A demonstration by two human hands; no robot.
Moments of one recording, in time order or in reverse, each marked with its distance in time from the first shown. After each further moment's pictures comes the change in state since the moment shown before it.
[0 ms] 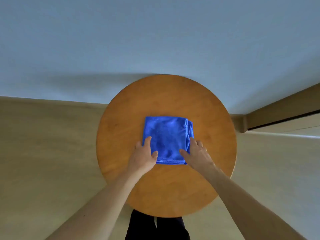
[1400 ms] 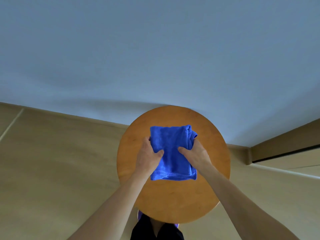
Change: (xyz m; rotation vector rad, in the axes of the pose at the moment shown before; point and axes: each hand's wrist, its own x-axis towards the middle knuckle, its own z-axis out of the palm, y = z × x) left_hand -0.096 0.069 -0.078 -0.531 0.357 0.003; right_hand -0.088 -0.064 -0.096 0.469 0.092 -0.098
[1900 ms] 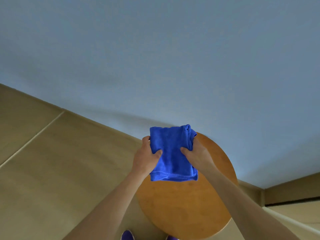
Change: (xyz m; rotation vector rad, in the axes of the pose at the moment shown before) left_hand -0.079 0.038 -0.099 -0.008 0.217 0.062; right_hand -0.078 -0.095 -0.013 -0.191 -0.057 -0.380
